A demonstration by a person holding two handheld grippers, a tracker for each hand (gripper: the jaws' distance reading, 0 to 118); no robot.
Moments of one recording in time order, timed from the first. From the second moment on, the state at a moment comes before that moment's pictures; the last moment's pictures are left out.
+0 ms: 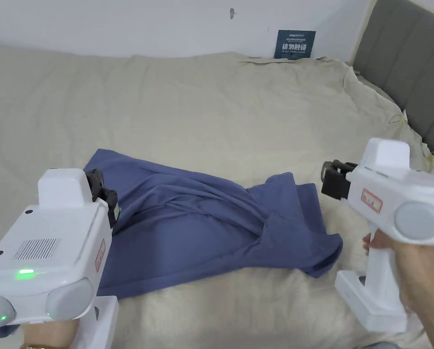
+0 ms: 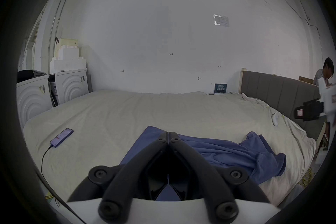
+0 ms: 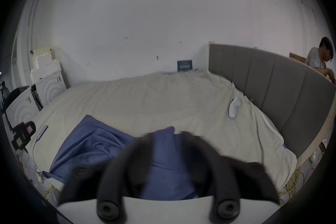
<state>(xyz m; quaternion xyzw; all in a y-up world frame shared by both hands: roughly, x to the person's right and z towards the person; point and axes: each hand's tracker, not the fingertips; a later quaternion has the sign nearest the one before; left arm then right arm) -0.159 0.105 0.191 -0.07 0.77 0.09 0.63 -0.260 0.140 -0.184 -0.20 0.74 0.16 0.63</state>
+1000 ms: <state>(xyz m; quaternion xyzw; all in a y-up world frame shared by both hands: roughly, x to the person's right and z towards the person) -0.182 0.067 0.204 -0.11 0.77 0.15 0.61 -0.417 0.010 -0.191 -0.44 0.56 0.41 0.57</state>
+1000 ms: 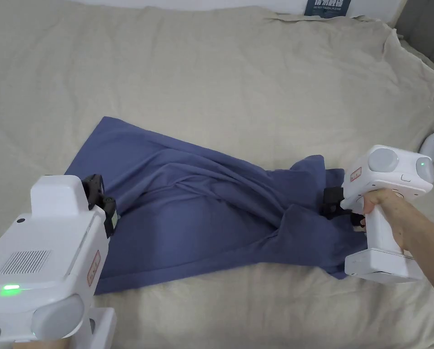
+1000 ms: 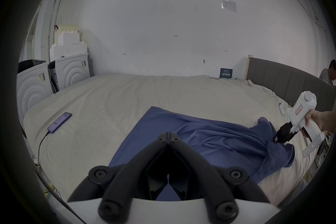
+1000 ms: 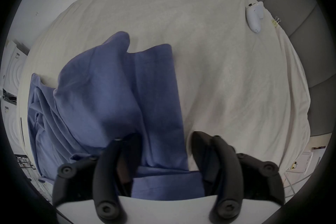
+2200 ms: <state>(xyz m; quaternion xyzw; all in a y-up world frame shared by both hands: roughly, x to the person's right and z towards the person) -0.412 0.104 0.319 -0.23 0.69 0.37 0.57 -0.390 0.083 -0.205 -0.39 0.65 0.34 0.55</state>
